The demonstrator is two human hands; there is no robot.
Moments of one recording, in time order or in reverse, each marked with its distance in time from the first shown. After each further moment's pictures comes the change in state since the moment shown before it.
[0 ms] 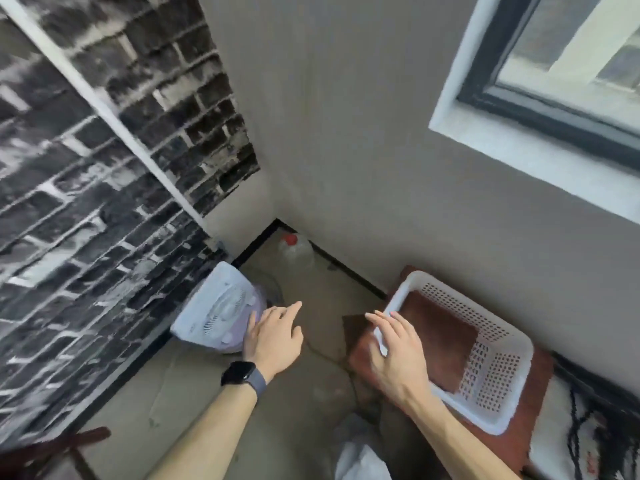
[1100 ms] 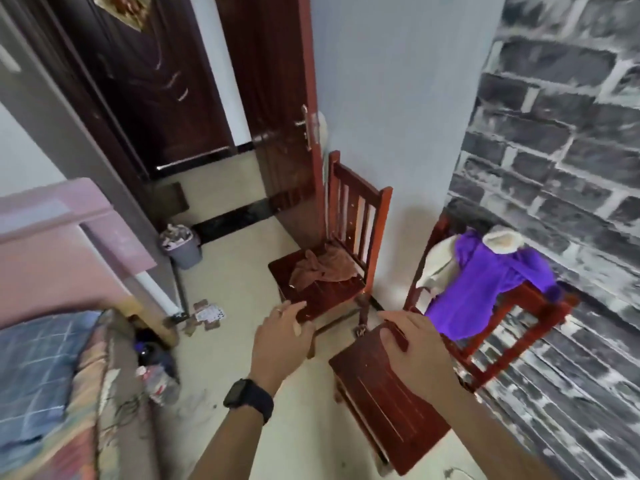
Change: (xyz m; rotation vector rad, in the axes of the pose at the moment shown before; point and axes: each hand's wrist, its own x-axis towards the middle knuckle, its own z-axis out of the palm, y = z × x) left_hand -0.743 -0.501 0.098 -0.738 0.970 -1.795; right_hand -0.458 -0.743 0.350 0.358 -1.018 -1.678
